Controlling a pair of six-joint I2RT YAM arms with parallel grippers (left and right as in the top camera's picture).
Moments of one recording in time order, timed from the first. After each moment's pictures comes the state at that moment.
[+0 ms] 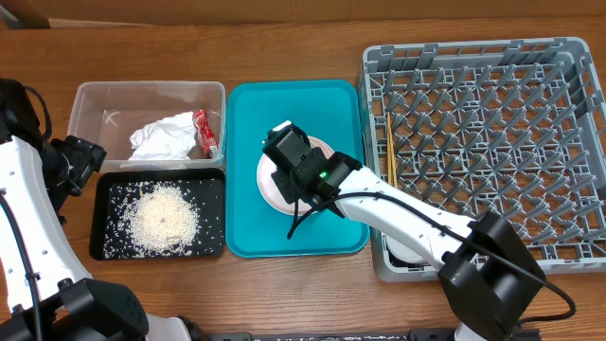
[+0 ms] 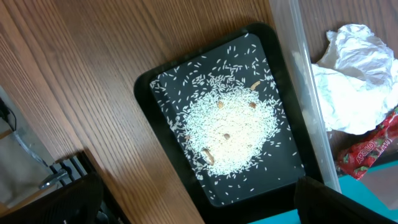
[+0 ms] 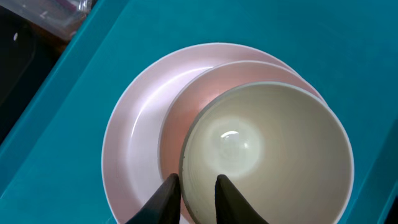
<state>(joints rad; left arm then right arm) 0.51 1.64 1.70 -1.53 -0.11 -0.68 0.83 1.86 1.36 -0.56 0.17 0.24</state>
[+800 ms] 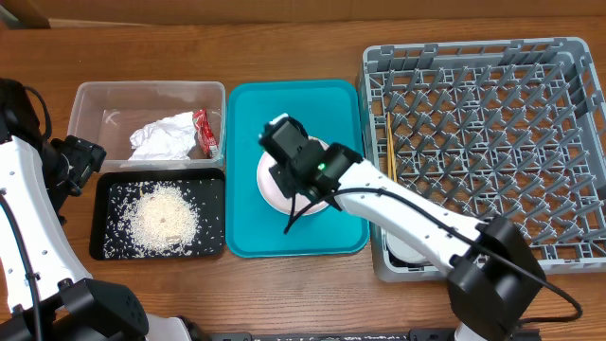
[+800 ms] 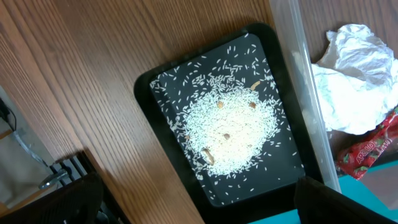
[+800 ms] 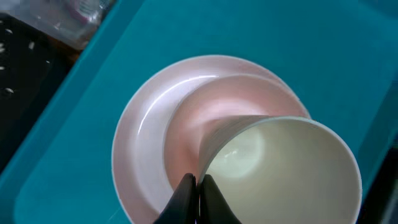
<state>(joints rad) 0.51 1.64 1.70 -1.53 -0.11 -0.68 0.83 1.85 1.48 -0.70 0.17 0.23</state>
